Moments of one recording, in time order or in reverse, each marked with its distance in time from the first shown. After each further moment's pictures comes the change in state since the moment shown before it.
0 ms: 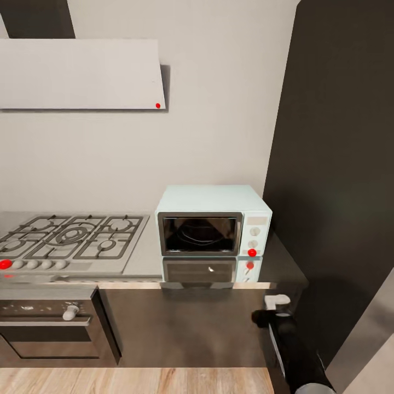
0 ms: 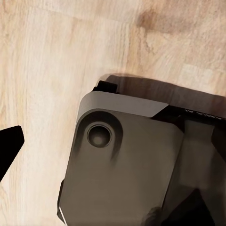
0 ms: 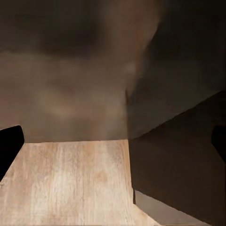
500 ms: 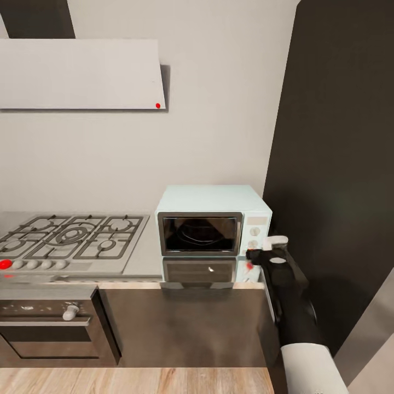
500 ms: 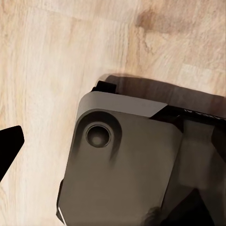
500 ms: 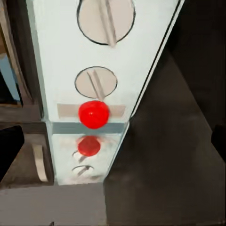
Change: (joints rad) left arm 0.000 -0.002 0.000 -0.001 -0.002 0.000 0.000; right arm -0.157 0.038 0.155 -0.362 -0.020 0.150 -0.068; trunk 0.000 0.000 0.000
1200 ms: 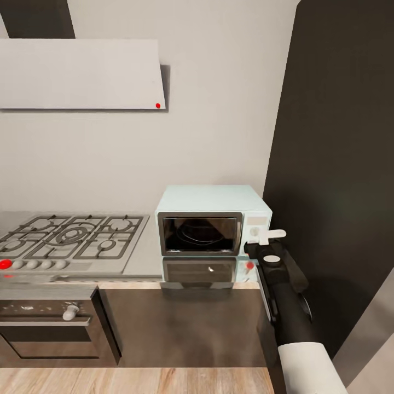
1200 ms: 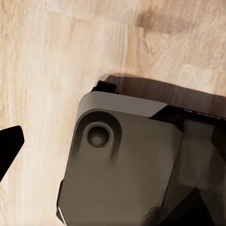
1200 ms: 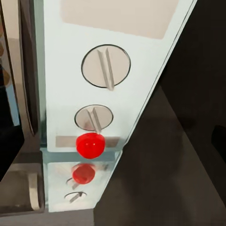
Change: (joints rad) left arm 0.000 0.000 0.000 0.001 0.000 0.000 -0.002; right arm -0.006 0.000 0.069 -0.007 -0.015 -0.061 -0.095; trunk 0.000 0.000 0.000
